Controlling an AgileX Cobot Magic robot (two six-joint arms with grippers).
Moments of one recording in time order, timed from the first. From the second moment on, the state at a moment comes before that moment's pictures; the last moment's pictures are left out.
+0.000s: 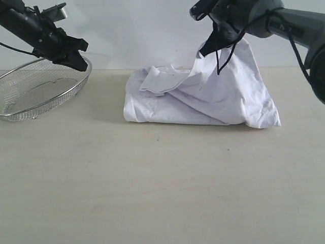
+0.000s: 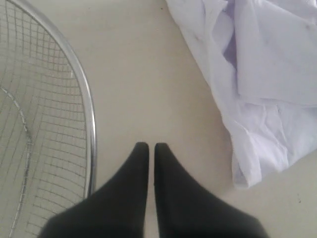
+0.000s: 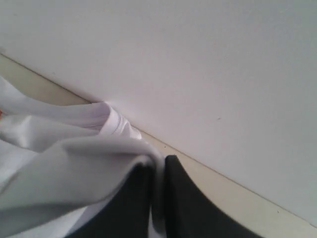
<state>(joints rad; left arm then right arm) 0.01 2.34 -2.09 -0.56 1.05 0.53 0.20 2.39 -2.16 -0.78 0.72 0.21</state>
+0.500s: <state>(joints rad) 0.01 2.34 -2.09 -0.58 1.06 0.53 0.20 2.39 -2.27 -0.87 0.78 0.32</state>
